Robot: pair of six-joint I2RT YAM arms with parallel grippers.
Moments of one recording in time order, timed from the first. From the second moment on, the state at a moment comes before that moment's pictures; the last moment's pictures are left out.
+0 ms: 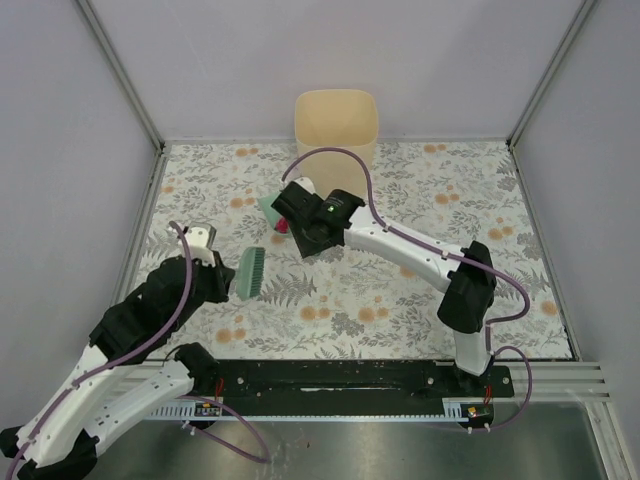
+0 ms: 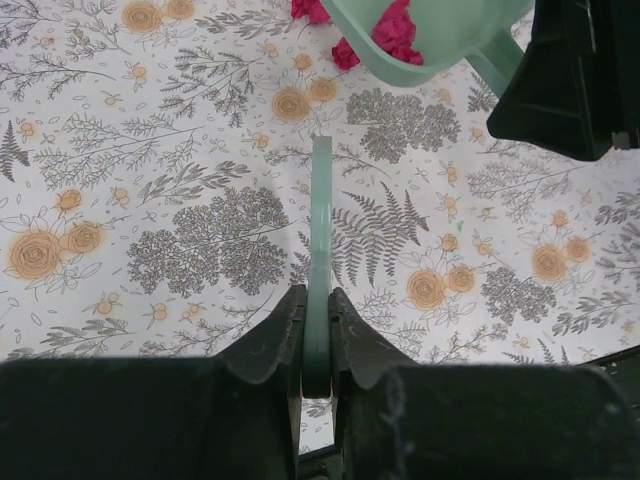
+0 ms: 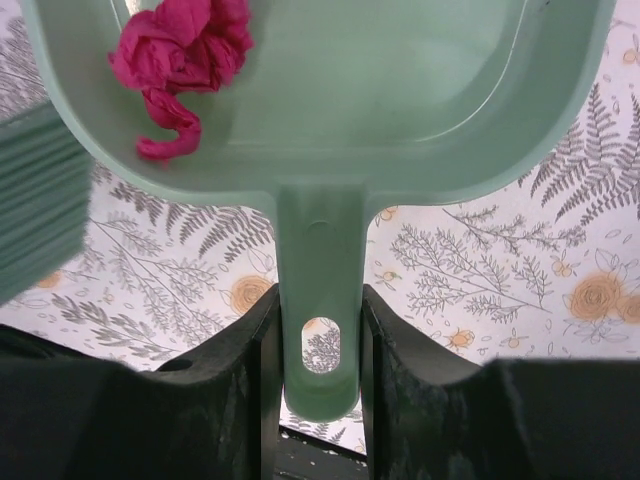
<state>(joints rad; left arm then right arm) -0.72 0.53 0.89 -0.89 -0.35 -0.37 1.01 1.91 1.84 -1.00 0.30 0.49</state>
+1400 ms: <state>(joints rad) -0.72 0.47 0.86 -0.88 -0.39 -0.43 0.66 2.21 2.74 -1.01 -0.08 0.42</state>
